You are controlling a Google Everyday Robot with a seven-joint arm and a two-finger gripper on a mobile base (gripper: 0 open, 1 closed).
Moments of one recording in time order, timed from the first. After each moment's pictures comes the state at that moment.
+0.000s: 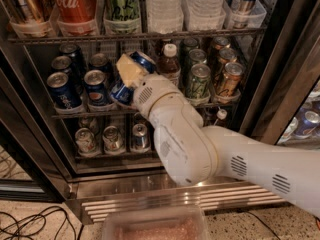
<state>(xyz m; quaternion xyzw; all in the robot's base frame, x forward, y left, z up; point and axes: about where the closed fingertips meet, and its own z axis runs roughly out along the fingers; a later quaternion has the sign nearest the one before) 0.556 0.063 0.949 -0.67 0.06 -0.60 0.44</state>
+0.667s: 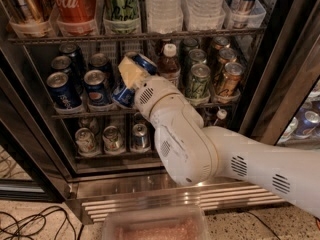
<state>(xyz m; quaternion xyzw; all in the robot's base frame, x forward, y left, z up) 0.560 0.058 0.943 -0.68 0.07 -0.59 0.43</state>
